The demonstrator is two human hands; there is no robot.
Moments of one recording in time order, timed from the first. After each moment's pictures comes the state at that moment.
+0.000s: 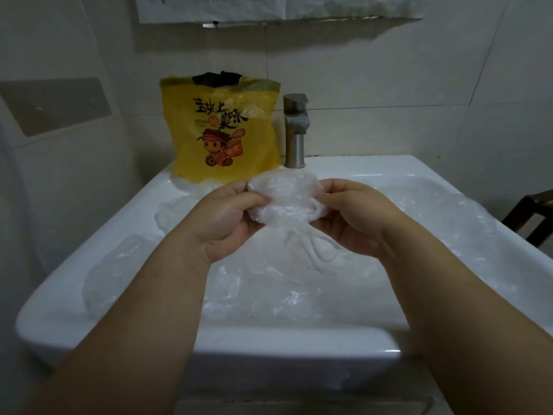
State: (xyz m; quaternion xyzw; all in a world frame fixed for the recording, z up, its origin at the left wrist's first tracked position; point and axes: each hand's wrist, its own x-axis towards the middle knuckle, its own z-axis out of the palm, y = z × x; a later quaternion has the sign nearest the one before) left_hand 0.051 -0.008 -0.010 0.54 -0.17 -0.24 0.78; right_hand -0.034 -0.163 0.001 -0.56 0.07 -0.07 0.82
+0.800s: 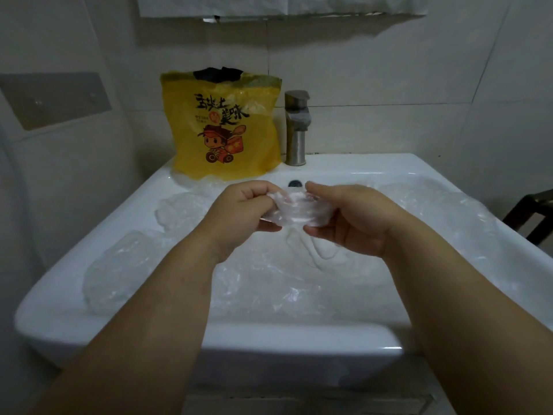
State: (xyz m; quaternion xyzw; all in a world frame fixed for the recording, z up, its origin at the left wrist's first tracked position) left_hand 0.036 -0.009 -0.013 0.70 -0.28 -0.11 0.65; right_hand -0.035 -0.164 0.000 -0.60 0.11 -0.01 0.79
